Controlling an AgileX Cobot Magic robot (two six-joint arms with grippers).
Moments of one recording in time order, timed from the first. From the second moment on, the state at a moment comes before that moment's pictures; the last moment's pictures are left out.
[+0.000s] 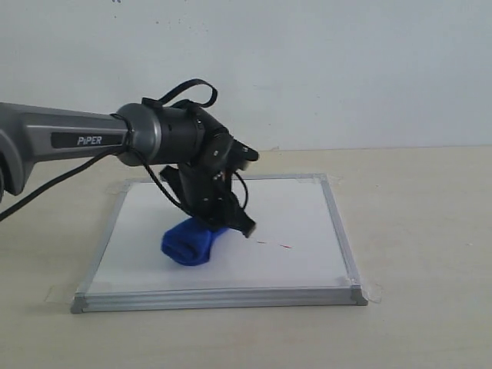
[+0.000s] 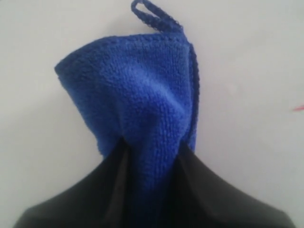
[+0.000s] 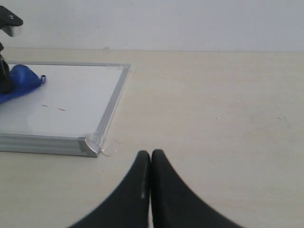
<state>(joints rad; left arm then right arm) -0.44 2.31 -1.77 0.36 0.83 -0.19 0.12 0.00 0.00 0.10 0.34 -0.07</state>
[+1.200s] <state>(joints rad) -0.64 2.31 -1.83 0.36 0.77 -0.13 0.12 0.00 0.00 0.10 0.34 -0.07</state>
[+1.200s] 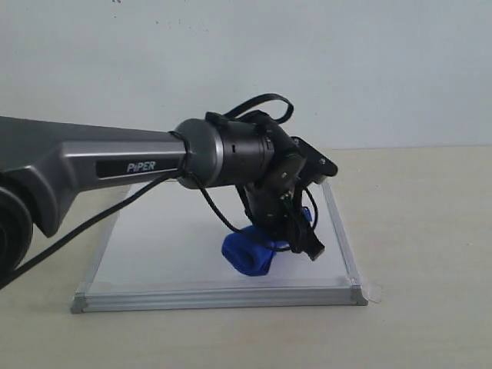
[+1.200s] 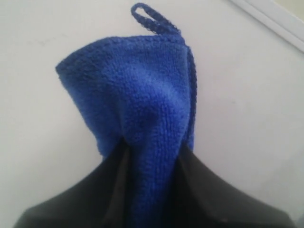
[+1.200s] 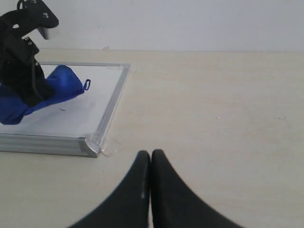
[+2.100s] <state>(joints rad) -0.52 2.35 -1.83 0.23 0.67 -0.17 0.12 0.00 0.00 0.10 0.34 -0.07</state>
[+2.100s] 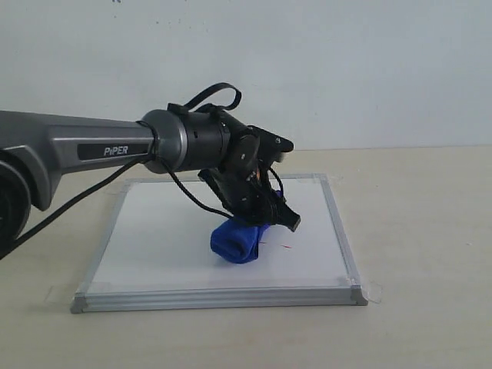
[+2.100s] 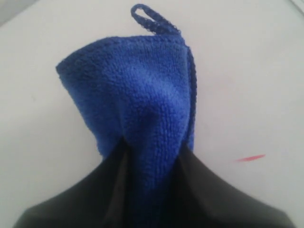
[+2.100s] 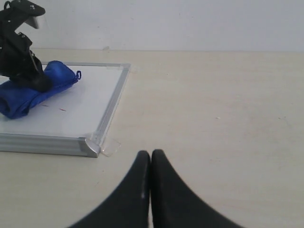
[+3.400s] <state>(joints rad) -0.49 2.37 -1.84 0.24 0.67 -0.08 0.12 0.00 0.00 0.10 0.34 -0.07</state>
